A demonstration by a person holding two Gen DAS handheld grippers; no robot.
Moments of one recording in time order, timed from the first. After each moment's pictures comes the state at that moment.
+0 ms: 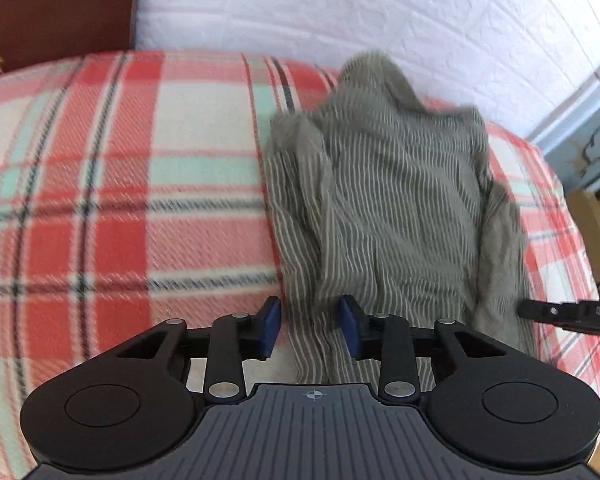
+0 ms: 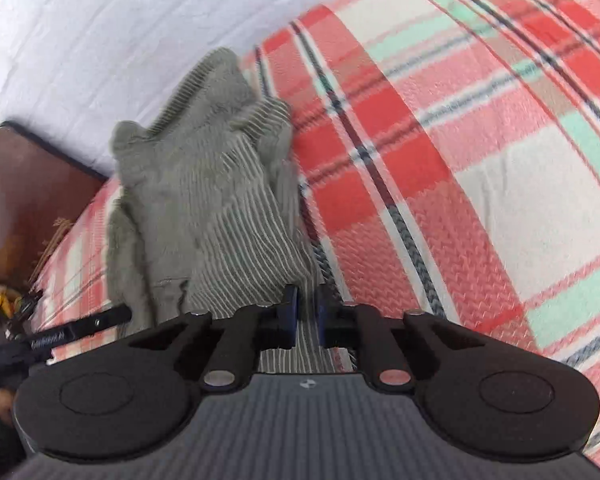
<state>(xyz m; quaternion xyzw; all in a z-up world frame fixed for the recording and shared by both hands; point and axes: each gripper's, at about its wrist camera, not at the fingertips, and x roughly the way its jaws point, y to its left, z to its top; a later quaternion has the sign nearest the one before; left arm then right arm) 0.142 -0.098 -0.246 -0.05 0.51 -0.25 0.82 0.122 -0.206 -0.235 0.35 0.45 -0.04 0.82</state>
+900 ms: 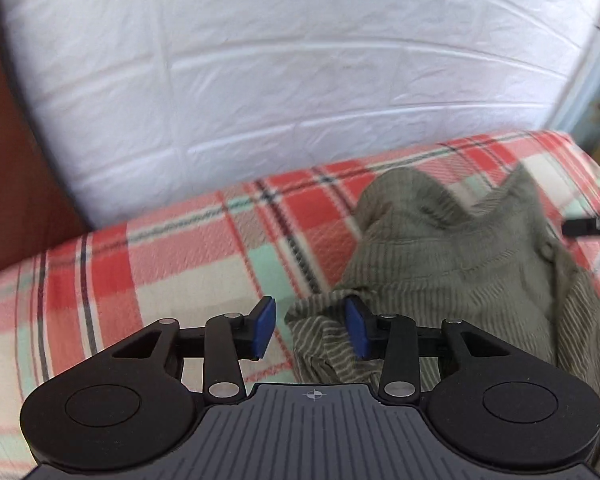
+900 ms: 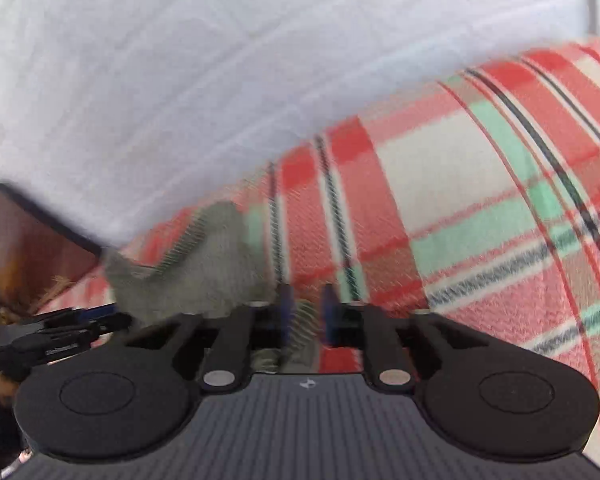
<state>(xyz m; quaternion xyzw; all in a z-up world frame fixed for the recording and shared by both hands) 0.245 -0.156 -0.232 0.12 0.45 -0.29 0.84 0.219 -0.255 -0.207 0.31 0.41 -0.01 0.86</state>
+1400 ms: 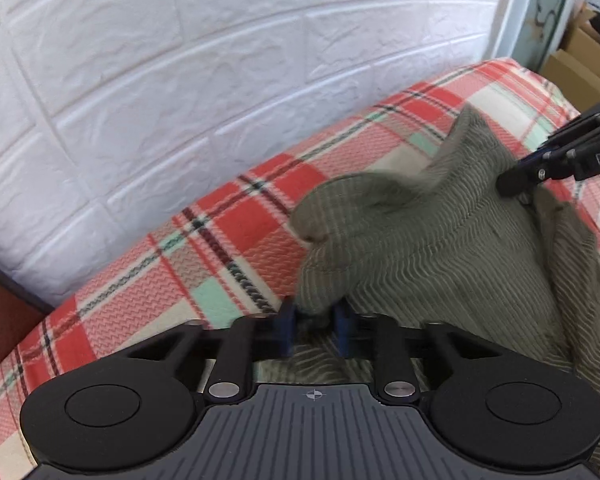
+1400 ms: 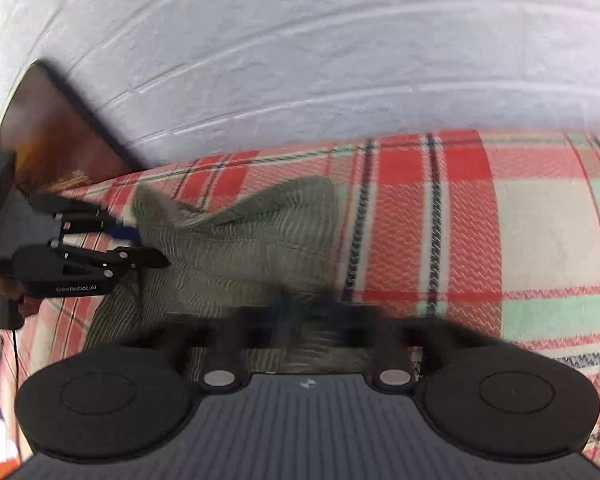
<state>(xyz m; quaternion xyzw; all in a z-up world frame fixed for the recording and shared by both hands) 0.253 -0.189 -0.243 0.20 0.45 -0.36 0.79 0.274 -0.222 -0.206 0.19 0.47 0.08 0.86</state>
